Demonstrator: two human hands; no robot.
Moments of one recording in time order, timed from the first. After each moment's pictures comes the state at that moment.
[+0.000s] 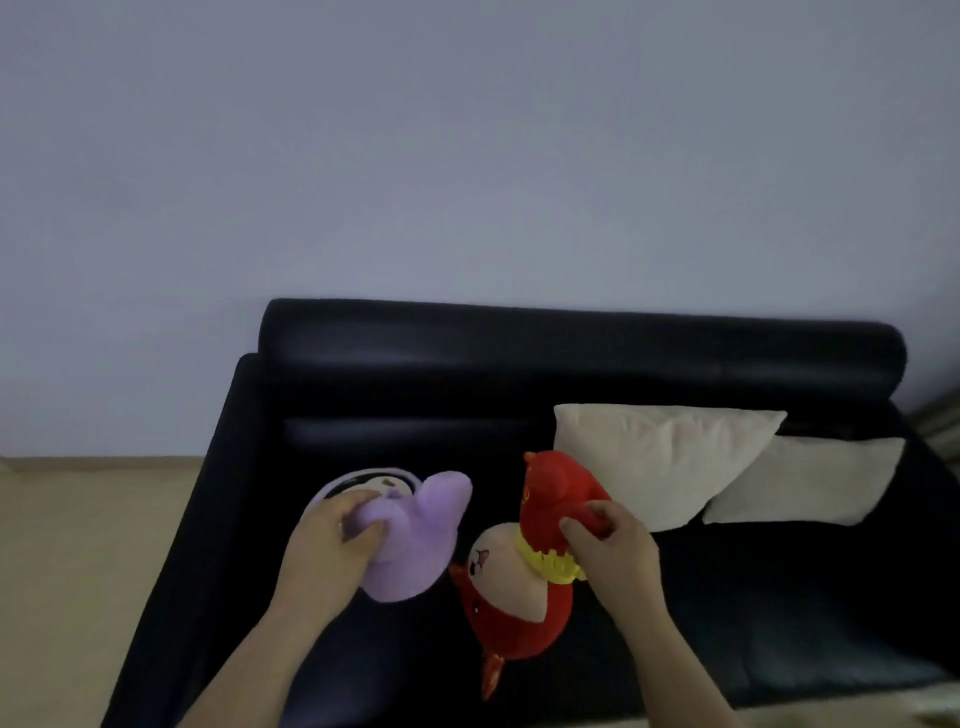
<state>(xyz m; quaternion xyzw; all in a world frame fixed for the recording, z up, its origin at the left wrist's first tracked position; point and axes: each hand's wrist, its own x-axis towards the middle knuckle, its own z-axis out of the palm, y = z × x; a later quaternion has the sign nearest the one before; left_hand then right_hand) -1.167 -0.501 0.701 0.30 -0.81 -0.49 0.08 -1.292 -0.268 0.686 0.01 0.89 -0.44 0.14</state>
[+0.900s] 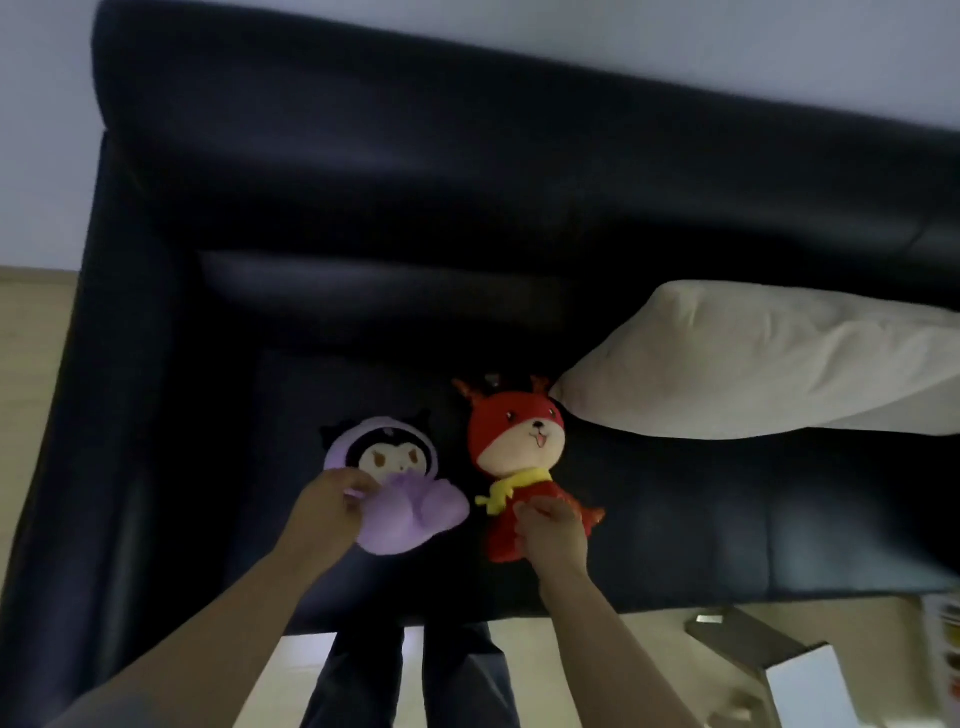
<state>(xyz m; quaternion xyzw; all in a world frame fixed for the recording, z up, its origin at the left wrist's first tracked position) -1.224 -0.561 0.404 0.35 -0.79 -0.47 -0.19 -1.328 -0.348 0.431 0.30 0.79 -0.38 0.37</state>
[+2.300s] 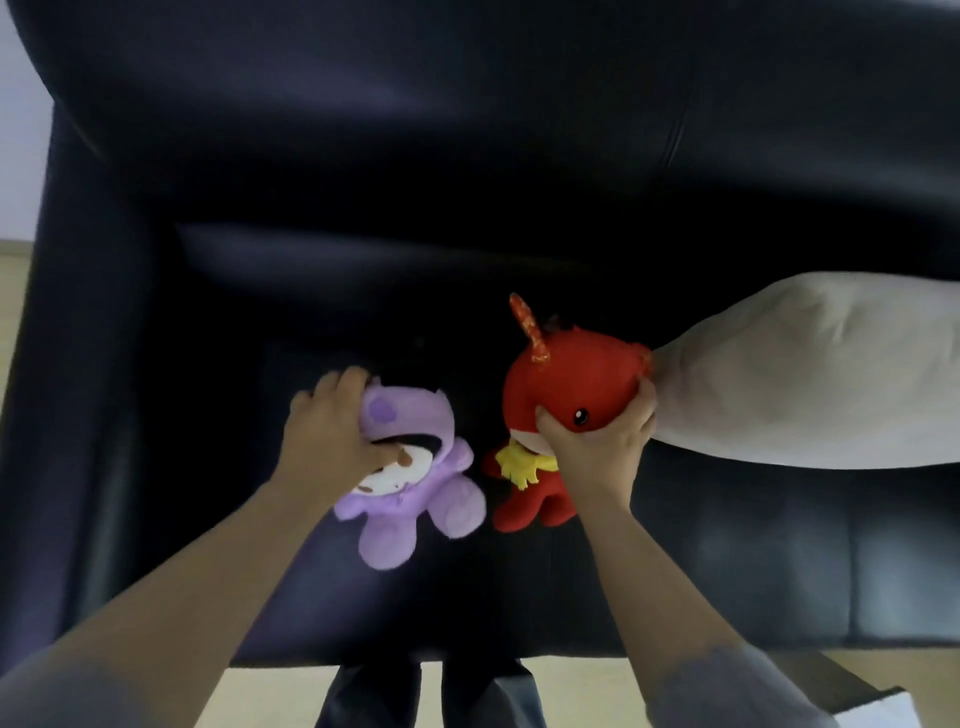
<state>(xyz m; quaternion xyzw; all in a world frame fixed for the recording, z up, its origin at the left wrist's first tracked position) -1.306 -0.623 0.367 0.28 -0.91 -0.26 -0.13 -1.424 -0.402 0.365 0.11 0.90 -0.38 0.15</state>
